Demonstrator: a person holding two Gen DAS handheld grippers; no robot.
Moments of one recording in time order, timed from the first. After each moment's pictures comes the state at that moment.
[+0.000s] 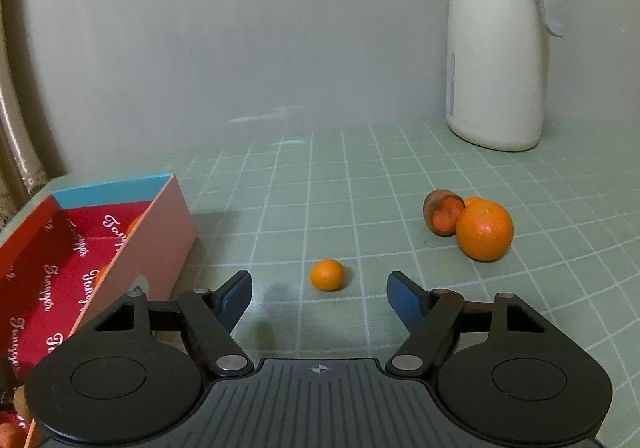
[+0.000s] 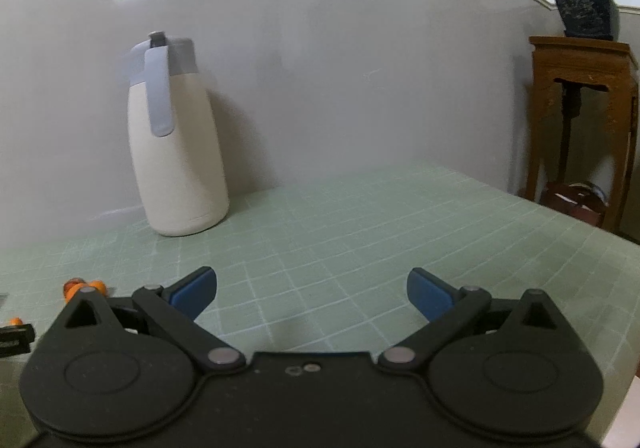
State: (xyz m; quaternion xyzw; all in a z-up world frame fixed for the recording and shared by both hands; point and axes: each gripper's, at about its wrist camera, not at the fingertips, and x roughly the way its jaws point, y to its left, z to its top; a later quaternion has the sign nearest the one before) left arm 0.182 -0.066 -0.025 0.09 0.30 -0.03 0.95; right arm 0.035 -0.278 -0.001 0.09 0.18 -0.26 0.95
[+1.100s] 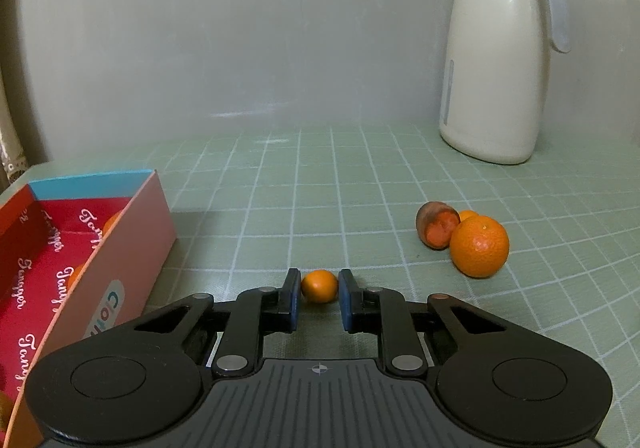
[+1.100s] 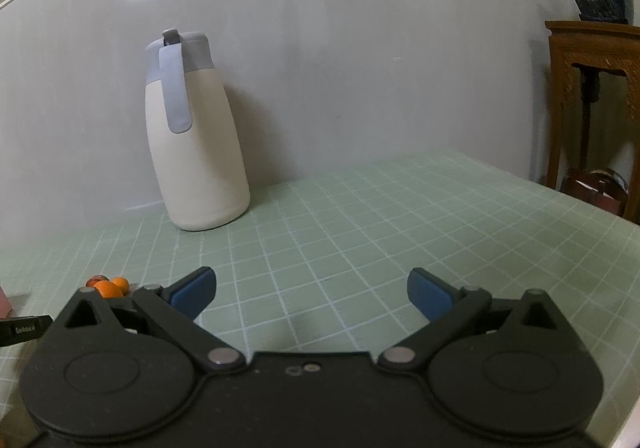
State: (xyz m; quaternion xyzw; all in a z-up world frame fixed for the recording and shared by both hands) left arm 0.196 -0.062 -0.029 0.06 0.30 -0.06 0.95; right arm 0.036 -0.279 0.002 0.11 0.18 -0.23 0.95
